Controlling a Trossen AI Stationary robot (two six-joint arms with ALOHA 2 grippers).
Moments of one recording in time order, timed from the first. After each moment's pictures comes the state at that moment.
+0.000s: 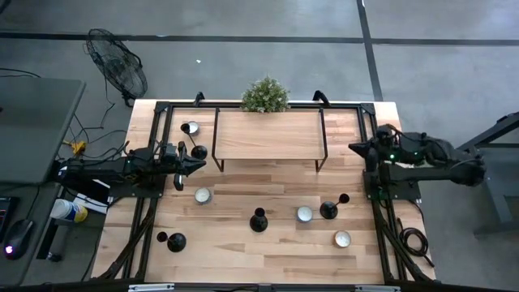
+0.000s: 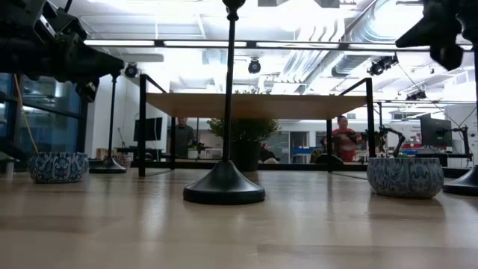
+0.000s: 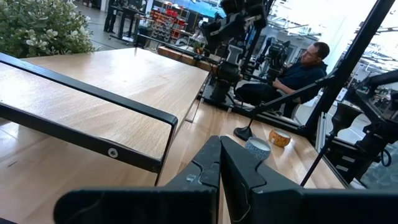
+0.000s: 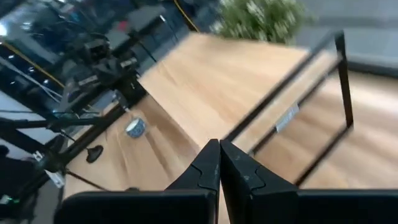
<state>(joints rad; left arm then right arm) 0.00 0.02 0.01 0.03 -0.12 -0.32 -0.04 0.25 0.66 -0.81 0.28 0.75</state>
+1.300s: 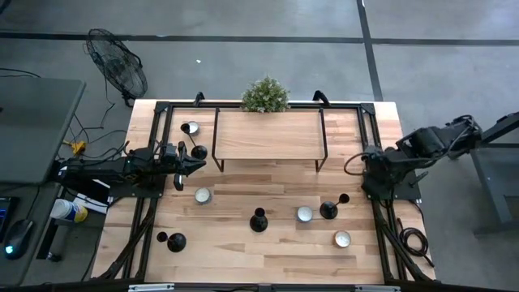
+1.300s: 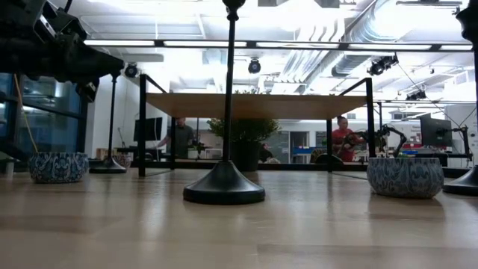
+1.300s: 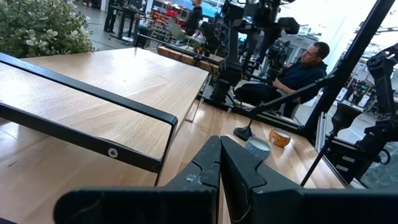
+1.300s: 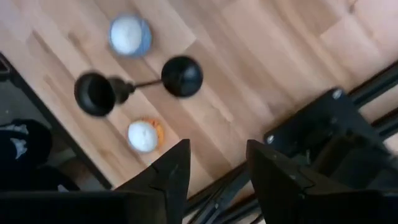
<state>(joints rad) 0.00 0.02 0.01 0.03 -0.12 -0.32 0.42 0.90 1.19 -1.57 -0.01 1.17</state>
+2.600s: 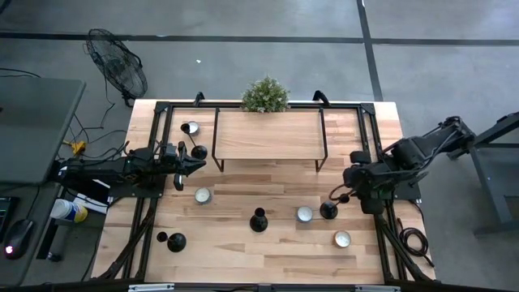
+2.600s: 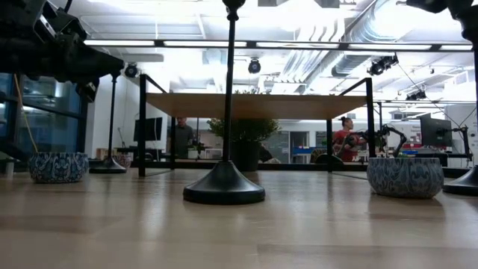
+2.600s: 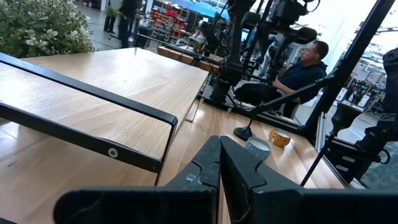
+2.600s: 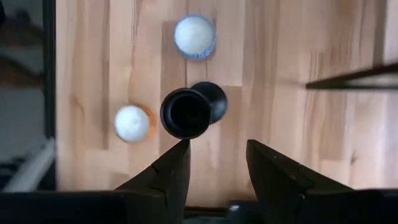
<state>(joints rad) 0.00 0.02 0.01 0.03 -0.12 -0.32 0.45 1.10 1.26 -1.40 0.03 0.38</state>
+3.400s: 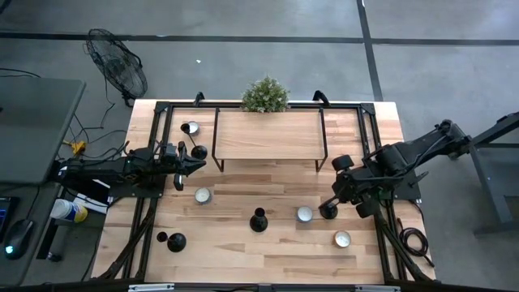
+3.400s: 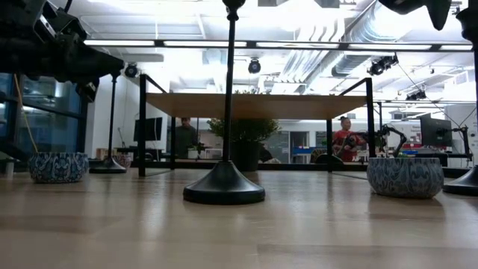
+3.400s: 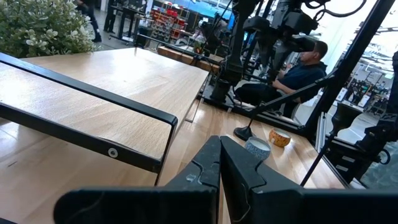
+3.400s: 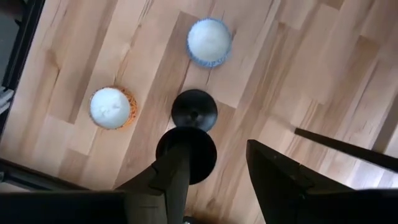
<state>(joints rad) 0.00 0.02 0.01 0.03 -0.12 -0.32 0.41 1.20 1.26 -1.33 0.02 0.03</state>
